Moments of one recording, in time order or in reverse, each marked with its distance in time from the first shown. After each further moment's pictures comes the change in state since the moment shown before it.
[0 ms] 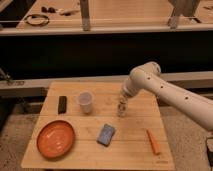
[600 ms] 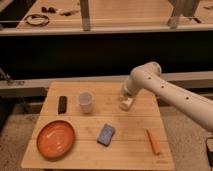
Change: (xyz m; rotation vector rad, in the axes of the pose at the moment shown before) arm -0.001 -0.003 -0.001 0.003 -0.012 0.013
